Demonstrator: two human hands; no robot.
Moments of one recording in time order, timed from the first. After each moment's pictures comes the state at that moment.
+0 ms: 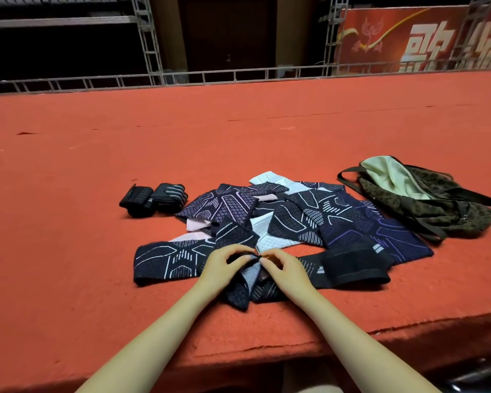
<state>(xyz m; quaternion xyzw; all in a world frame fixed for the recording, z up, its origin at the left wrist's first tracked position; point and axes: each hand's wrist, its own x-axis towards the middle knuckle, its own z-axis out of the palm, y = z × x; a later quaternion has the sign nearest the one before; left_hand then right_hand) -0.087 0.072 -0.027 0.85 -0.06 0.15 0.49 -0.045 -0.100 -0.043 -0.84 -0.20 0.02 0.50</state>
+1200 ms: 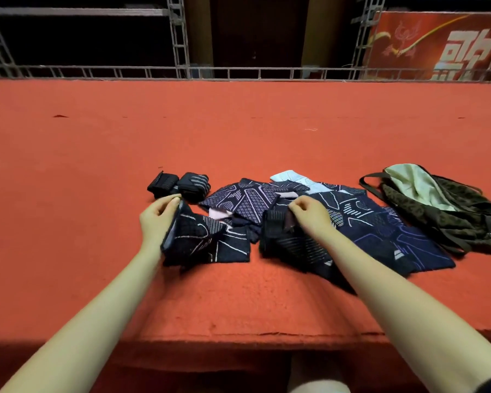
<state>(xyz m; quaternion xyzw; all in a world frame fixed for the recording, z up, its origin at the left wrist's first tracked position) -0.127 0.193 0.039 0.73 0.19 0.39 0.53 0.018 -0.082 0.042 -0.89 -0.15 -0.04 0.42</state>
